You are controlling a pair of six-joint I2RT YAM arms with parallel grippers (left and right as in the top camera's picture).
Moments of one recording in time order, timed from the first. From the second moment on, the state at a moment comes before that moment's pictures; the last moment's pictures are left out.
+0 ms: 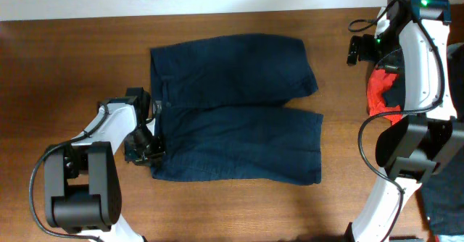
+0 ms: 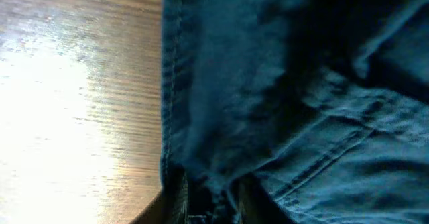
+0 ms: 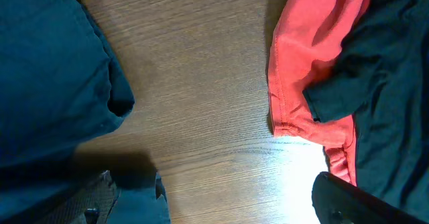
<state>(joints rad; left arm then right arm) 0.00 1.86 1.09 -1.01 0.06 -0.19 -0.19 2.16 2.22 -1.46 0.00 0.08</state>
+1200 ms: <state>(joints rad) -0.05 1.88 1.43 -0.56 0.14 -0.21 -0.19 2.16 2.22 -1.46 0.00 0.08</state>
